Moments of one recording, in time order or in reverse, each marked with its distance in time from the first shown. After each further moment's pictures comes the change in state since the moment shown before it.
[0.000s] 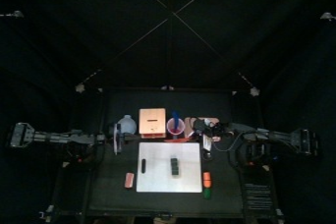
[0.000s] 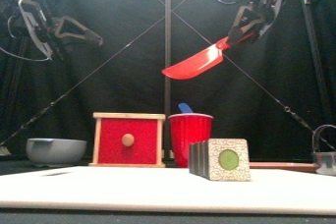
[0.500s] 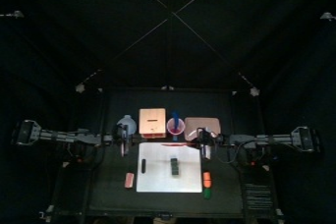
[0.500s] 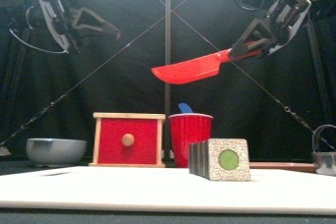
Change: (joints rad) left arm -0.091 0.172 -0.167 -0.014 0.123 0.000; right arm 0.166 0.026 0.215 0.002 -0.466 -0.002
